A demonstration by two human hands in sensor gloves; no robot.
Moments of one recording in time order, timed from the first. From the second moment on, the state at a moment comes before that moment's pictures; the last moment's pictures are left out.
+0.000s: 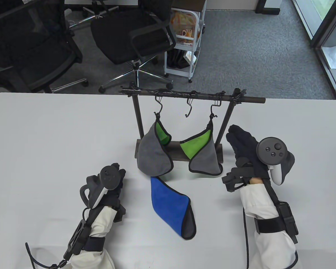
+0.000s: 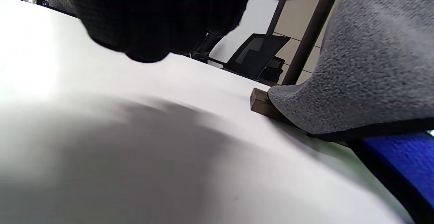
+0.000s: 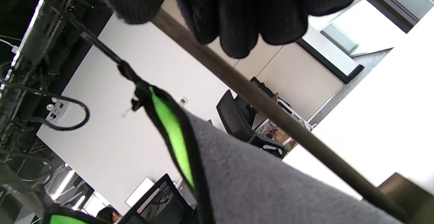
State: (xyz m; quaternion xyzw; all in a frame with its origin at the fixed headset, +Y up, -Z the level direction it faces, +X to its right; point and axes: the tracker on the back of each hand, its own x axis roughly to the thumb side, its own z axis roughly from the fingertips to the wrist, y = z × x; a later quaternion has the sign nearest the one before) left_hand -0.223 -0.740 -0.296 0.00 0.05 0.15 0.99; right_hand 0.227 -0.629 -0.310 -0.03 -0.14 0.89 0.43
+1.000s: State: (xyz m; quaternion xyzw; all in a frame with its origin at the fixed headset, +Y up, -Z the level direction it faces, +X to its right) left_hand -0.192 -0.750 -0.296 -0.06 -0.01 0.14 0.99; right_hand 0.260 -0.741 -0.285 -0.07 -0.17 0.92 0.36
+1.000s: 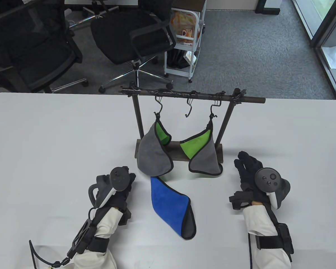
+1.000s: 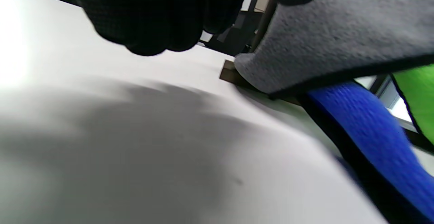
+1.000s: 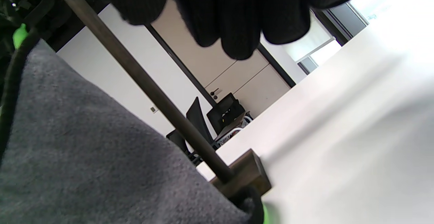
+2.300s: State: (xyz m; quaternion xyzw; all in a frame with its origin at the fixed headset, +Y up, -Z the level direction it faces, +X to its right) left_hand -0.103 -0.755 -0.311 -0.08 -0.10 0.09 0.99; right_hand 0.275 -0.742 -0.283 -0.08 -0.18 0.90 0.40
